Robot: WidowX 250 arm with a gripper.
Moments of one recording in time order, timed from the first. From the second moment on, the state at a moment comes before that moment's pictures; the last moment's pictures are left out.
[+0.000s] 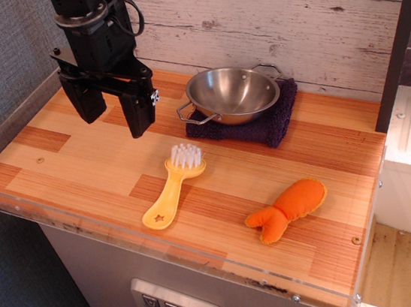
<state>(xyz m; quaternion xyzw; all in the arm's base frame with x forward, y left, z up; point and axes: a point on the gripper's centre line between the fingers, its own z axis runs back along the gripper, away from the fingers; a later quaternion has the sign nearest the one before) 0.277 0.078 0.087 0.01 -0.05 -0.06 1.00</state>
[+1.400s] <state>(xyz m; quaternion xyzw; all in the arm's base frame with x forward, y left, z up) 0.254 -0.079 0.046 -0.02 -0.04 -0.30 0.95</state>
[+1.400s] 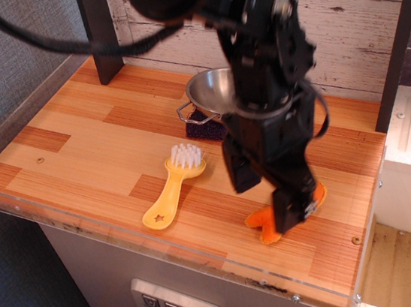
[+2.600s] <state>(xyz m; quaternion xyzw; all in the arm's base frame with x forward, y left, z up) 0.264 -0.039 0.055 -0.04 -0.10 -0.29 0.95</state>
